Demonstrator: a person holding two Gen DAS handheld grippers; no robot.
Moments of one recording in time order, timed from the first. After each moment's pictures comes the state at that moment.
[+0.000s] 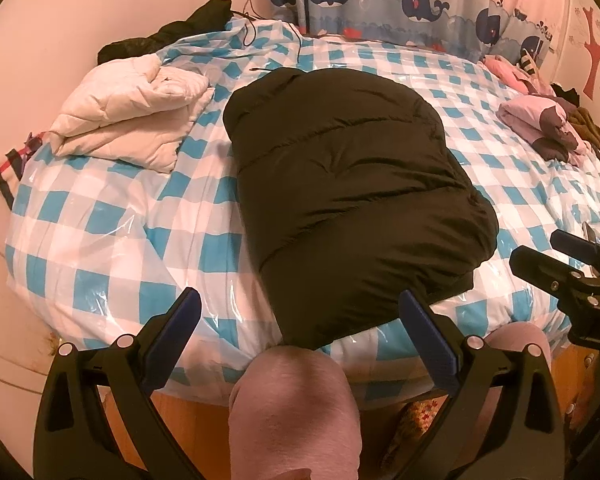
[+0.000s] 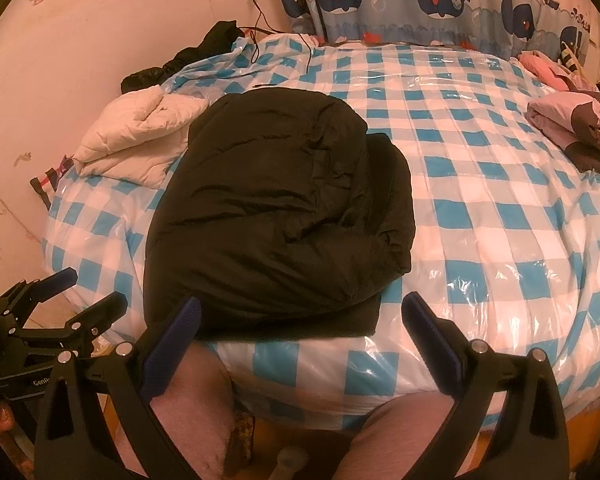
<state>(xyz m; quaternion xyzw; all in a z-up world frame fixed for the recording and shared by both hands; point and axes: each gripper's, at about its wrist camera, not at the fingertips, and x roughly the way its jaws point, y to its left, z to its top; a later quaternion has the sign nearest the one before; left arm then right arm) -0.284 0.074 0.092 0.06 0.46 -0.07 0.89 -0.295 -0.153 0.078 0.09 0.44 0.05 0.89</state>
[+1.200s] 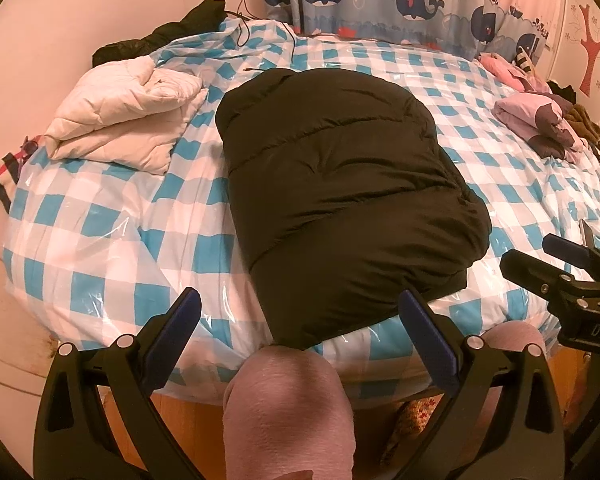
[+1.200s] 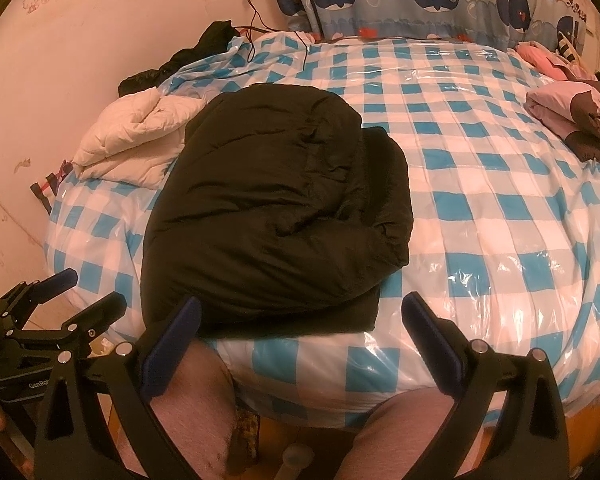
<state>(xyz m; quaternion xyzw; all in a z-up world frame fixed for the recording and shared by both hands) -0.281 0.071 0.095 0.06 0.46 -0.08 0.88 -0.298 -0.155 0.072 0.10 0.44 0.05 0.89</state>
